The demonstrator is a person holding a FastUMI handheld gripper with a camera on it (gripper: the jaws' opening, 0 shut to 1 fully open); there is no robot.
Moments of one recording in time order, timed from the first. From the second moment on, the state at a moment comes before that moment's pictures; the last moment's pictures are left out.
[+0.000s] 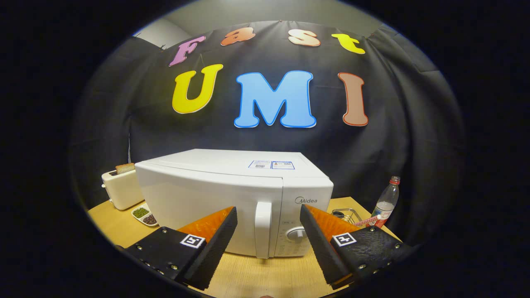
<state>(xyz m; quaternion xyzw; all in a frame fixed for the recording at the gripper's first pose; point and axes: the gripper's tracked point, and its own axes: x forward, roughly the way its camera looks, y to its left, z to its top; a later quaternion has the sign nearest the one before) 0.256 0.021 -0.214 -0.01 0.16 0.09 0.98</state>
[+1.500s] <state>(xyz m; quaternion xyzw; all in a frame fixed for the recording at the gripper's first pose) 0.222 0.038 -0.266 -0.03 0.26 0.11 0.96</state>
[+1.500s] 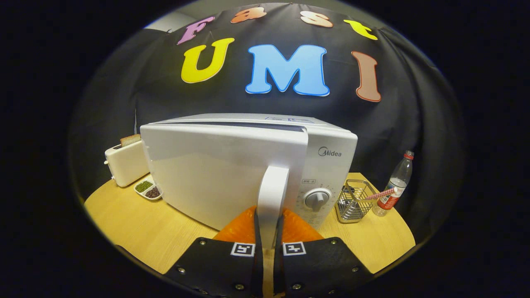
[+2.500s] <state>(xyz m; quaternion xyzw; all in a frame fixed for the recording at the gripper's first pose) 0.080 0.100 -0.252 0.01 0.28 0.11 0.95</state>
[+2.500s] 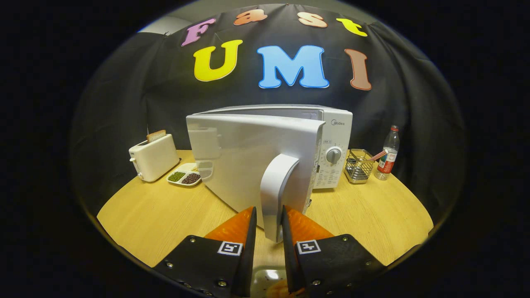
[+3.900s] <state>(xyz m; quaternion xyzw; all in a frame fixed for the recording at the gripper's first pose) -0.076 0.320 -0.212 -0.01 0.27 0.30 0.92</state>
